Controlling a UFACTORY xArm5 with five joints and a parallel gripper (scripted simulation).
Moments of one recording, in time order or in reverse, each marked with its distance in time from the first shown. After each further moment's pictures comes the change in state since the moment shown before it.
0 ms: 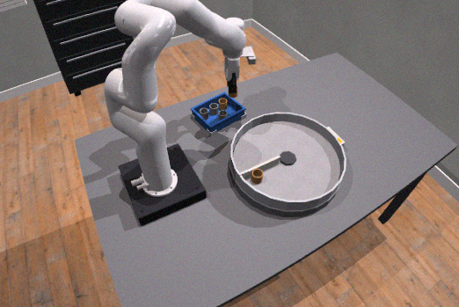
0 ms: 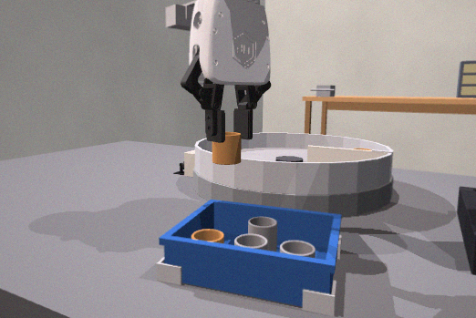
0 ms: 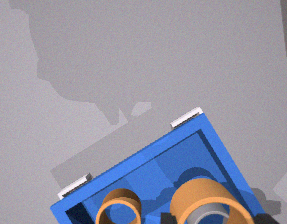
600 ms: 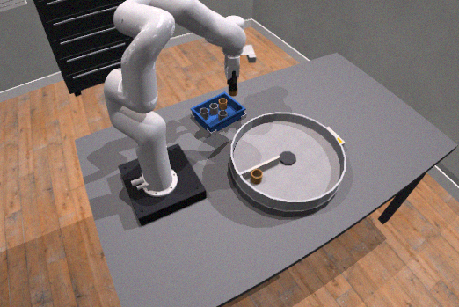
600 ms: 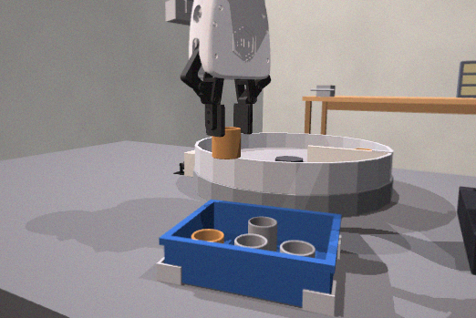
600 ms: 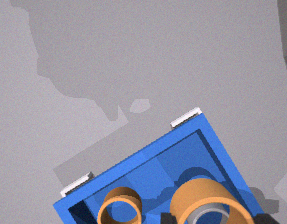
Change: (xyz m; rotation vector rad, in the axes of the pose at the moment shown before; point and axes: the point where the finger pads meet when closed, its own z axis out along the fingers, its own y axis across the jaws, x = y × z) arm 0.000 0.000 -0.007 0.001 0.001 0.000
